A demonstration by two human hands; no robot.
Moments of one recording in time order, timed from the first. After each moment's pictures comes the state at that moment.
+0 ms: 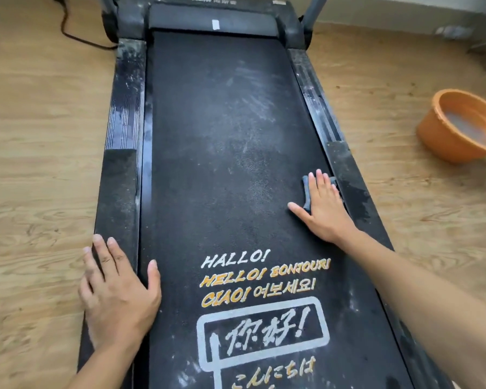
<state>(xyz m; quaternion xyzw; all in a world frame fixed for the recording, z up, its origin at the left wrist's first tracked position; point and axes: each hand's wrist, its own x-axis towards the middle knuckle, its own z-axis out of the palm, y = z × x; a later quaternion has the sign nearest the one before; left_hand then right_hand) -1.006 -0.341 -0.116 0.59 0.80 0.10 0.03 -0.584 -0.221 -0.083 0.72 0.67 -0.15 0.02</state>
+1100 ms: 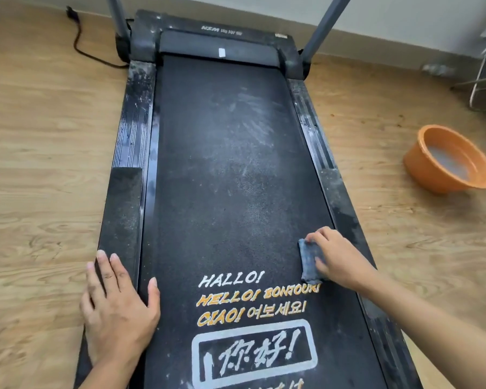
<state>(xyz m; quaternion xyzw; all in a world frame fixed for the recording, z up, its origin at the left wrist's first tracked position) -1.005 -0.340 -0.112 0.59 0.80 0.11 0.06 -0.554 -0.269 -0.046 0.64 0.76 -0.13 0.07</state>
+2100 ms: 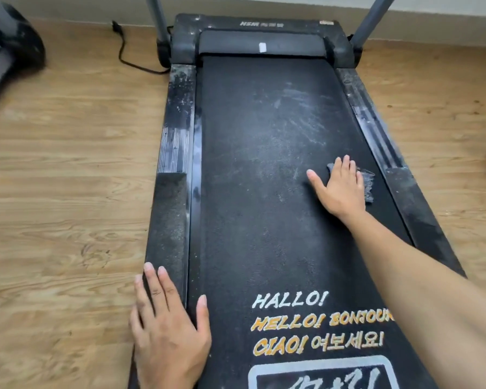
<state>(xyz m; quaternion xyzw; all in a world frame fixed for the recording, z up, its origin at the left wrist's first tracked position) -1.008 -0.337 -0.129 0.59 0.80 0.14 0.01 -0.670 -0.083 -0.090 0.80 0.58 -0.11 -0.05</state>
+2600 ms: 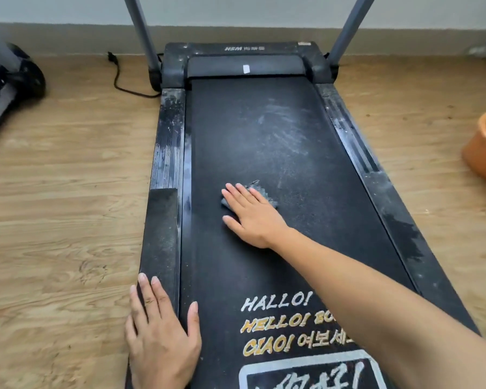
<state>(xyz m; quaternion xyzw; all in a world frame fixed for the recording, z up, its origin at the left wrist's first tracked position) -1.010 -0.336 -0.124 0.59 0.79 0.13 0.02 -0.796 -0.122 -0.085 0.53 0.84 -0.11 -0.01</state>
